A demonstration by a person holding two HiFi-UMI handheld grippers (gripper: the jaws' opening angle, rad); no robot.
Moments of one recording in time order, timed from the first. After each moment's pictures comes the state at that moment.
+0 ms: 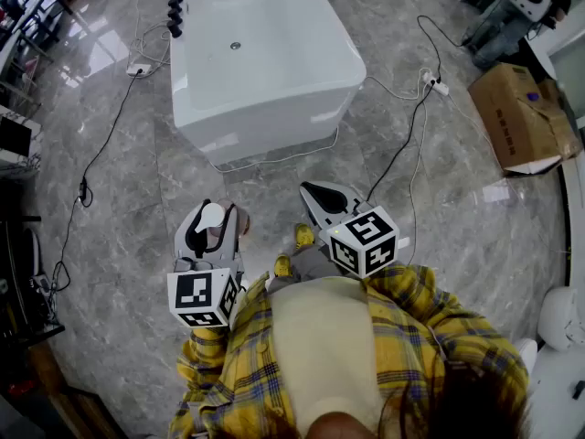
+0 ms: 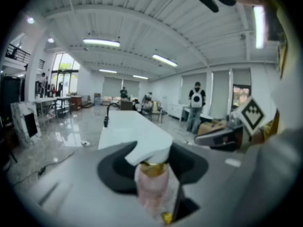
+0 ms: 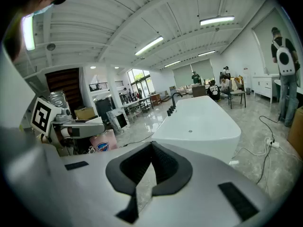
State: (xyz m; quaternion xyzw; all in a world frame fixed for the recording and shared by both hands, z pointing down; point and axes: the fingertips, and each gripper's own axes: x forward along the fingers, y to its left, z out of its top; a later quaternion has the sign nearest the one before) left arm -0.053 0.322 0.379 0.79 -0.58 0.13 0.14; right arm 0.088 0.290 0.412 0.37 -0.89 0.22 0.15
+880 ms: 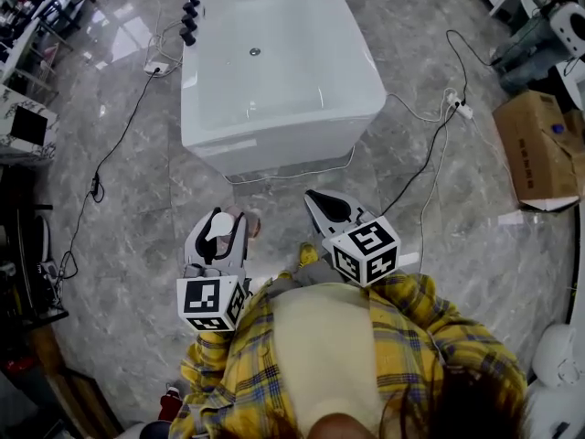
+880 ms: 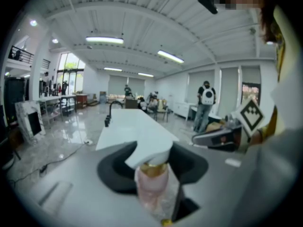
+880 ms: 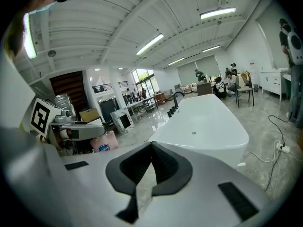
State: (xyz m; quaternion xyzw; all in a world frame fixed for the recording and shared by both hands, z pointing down) left arm -0.021 0.240 0.388 0.77 -0.60 0.14 0.16; right arm 0.110 0.196 0.423 0.33 -0.90 0.22 0.15
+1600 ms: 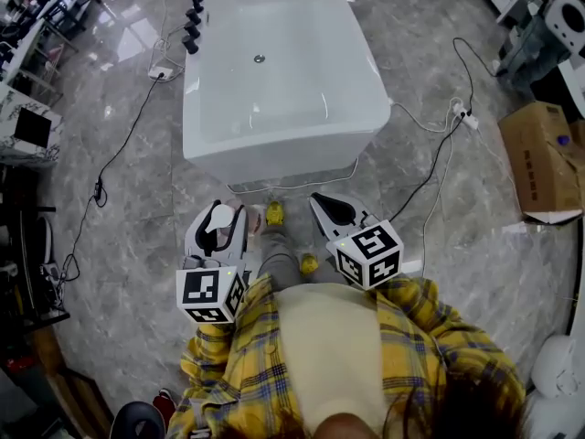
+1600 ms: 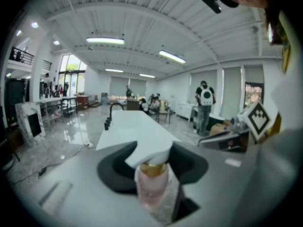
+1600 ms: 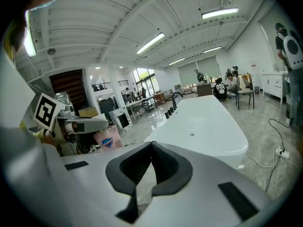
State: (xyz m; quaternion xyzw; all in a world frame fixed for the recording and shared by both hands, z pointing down) left arm -0.025 0.184 0.386 0.76 -0.61 0.13 0.15; right arm 0.117 0.155 0.426 0.33 -0.91 0.22 0.16
